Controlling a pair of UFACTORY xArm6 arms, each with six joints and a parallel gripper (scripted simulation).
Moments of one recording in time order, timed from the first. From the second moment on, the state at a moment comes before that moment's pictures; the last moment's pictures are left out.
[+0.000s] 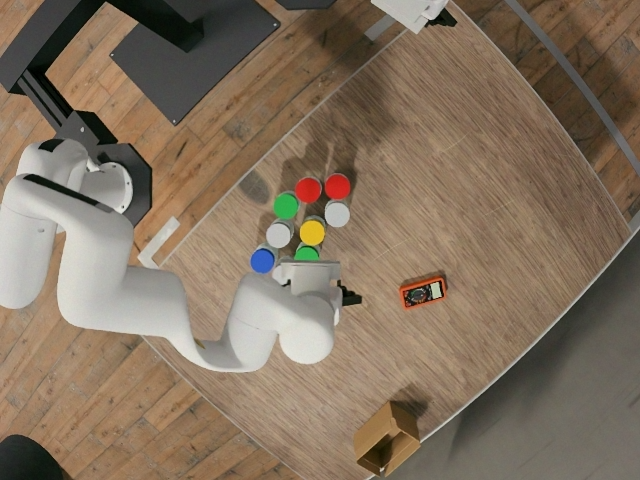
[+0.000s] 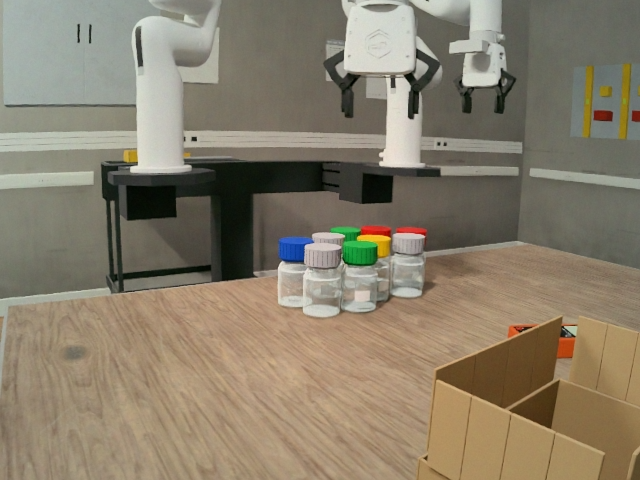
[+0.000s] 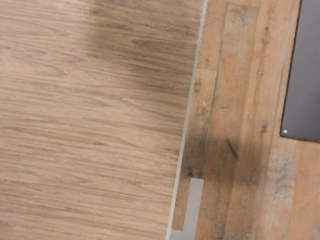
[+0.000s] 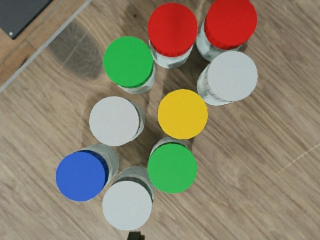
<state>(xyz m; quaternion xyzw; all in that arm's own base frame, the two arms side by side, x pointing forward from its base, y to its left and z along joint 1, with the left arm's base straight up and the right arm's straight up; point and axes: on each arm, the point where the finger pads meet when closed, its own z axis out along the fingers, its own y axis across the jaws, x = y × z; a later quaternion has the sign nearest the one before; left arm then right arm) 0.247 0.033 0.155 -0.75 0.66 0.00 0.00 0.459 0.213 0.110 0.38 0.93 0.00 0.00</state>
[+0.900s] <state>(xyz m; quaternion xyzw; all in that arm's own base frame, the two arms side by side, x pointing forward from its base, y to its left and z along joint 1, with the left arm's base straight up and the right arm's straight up) 0.247 0.033 0.155 -0.75 0.66 0.00 0.00 0.418 0.235 0.025 0.54 0.84 -0.01 -0.01</state>
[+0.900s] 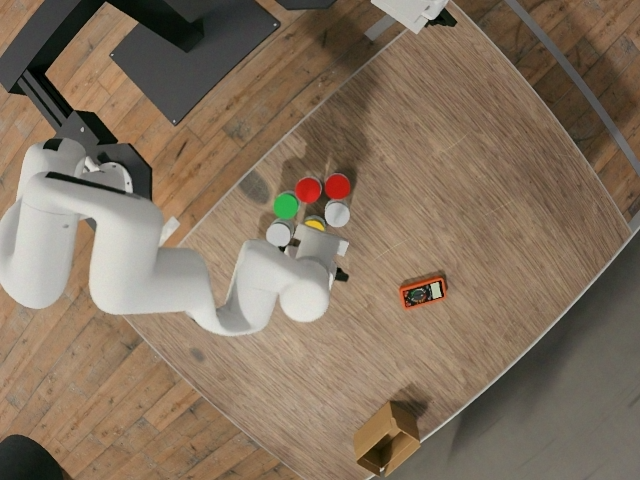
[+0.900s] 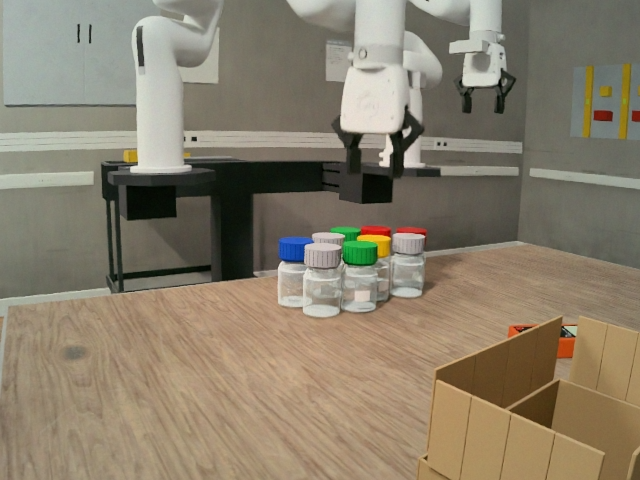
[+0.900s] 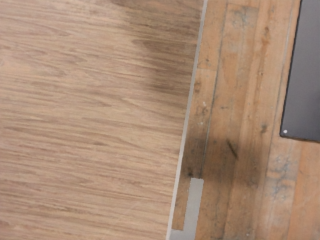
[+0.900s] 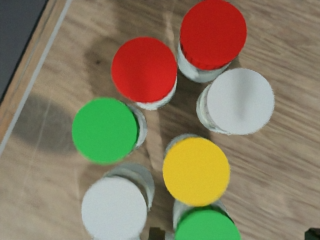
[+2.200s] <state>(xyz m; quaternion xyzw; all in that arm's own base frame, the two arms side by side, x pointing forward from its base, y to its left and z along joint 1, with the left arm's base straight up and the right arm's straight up) 0.247 0.033 0.155 -0.75 0.66 0.00 0.00 0.399 0.253 -0.032 0.67 0.74 0.00 0.00</state>
